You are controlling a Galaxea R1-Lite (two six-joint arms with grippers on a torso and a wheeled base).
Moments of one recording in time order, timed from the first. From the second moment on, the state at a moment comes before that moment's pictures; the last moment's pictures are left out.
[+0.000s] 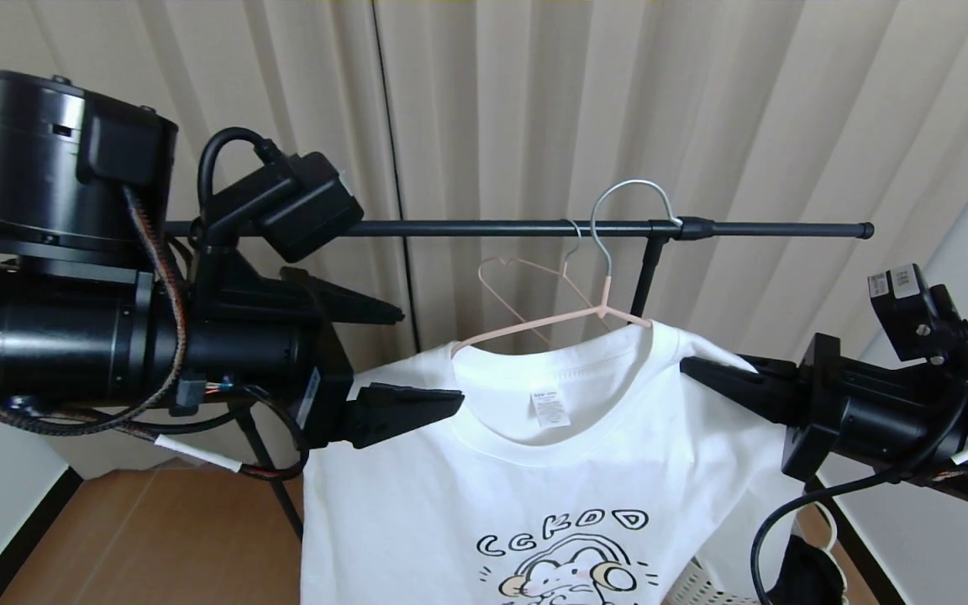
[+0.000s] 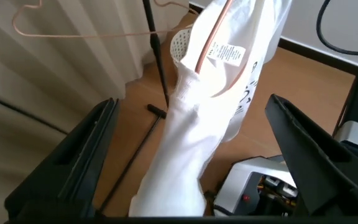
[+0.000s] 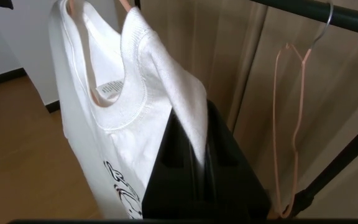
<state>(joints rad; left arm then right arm) -0.57 1.49 -1.12 0.11 -0.38 0.35 0.30 1.55 -0.41 -1.09 0.64 -0.01</state>
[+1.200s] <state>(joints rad) -0.61 1.65 -1.15 0.11 -0.46 0.46 0.32 1.52 -0.40 -1.09 0.64 -0.02</state>
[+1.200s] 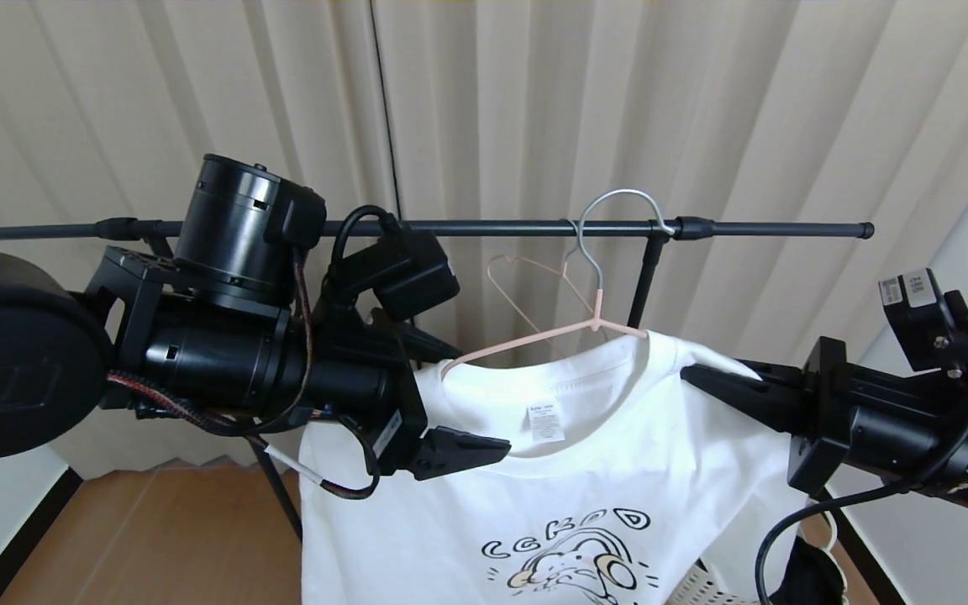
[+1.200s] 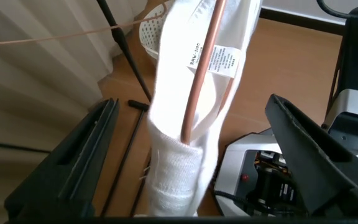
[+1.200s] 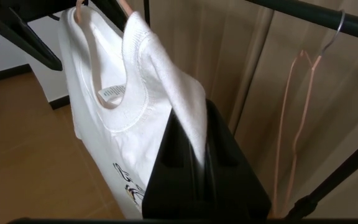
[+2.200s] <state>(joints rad) -0.60 1.56 -1.08 0.10 -0.45 0.45 0.32 1.51 -0.40 -1.09 0.64 -0.03</state>
